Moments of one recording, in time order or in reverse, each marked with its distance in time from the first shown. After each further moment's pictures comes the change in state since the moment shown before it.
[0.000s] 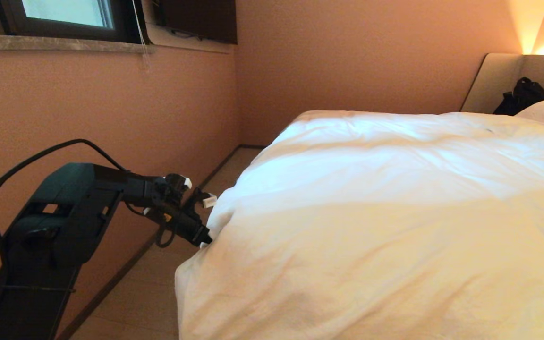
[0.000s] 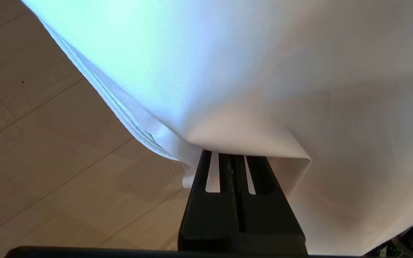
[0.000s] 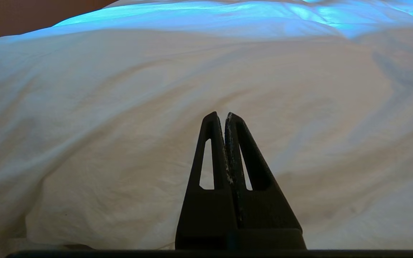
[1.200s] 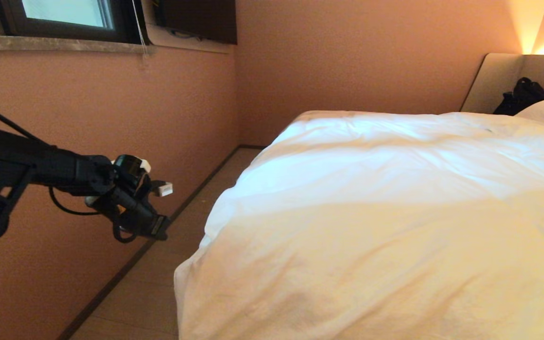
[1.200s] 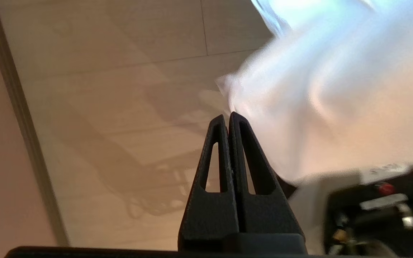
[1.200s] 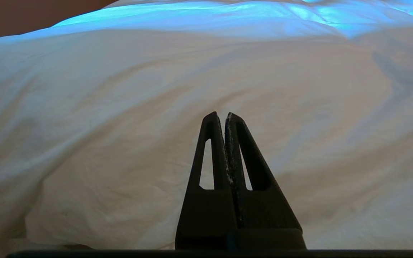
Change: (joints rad) left arm 0.104 -0.381 0.384 -0.041 0.294 -0.262; right arm 0.000 0.000 0.000 0.000 0.000 0.000
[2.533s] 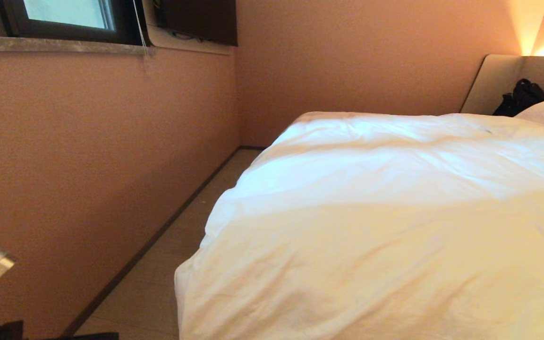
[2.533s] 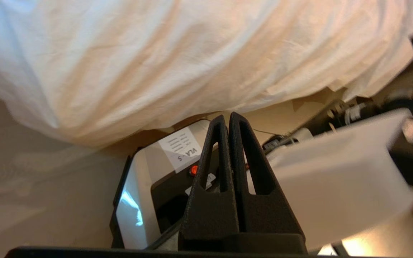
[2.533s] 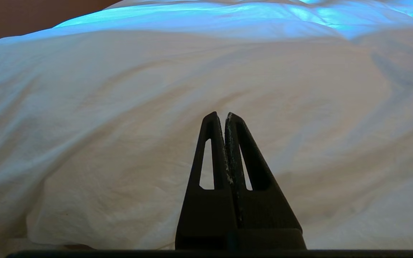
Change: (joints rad) left arm -0.014 -1.286 1.064 -0.317 -0.604 -0.359; right arm 0.000 0.000 0.000 0.000 0.000 0.000
